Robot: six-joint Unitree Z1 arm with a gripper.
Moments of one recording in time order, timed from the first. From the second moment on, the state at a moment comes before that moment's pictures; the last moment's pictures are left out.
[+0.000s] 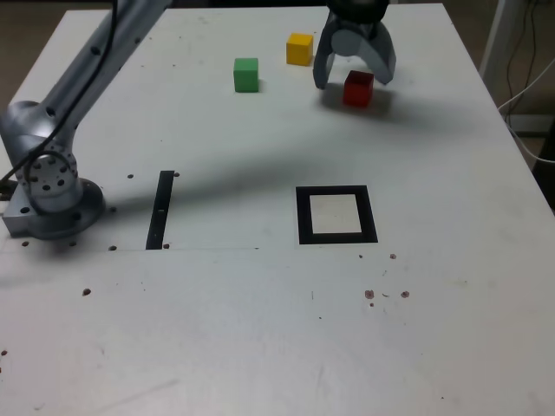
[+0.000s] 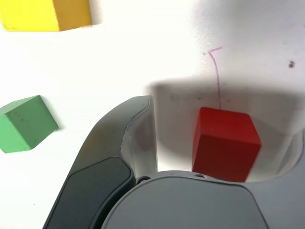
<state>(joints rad) 0.51 2.45 -2.23 1.45 0.21 0.76</state>
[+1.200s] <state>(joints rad) 0.47 2.47 -2.26 1.46 0.21 0.75</state>
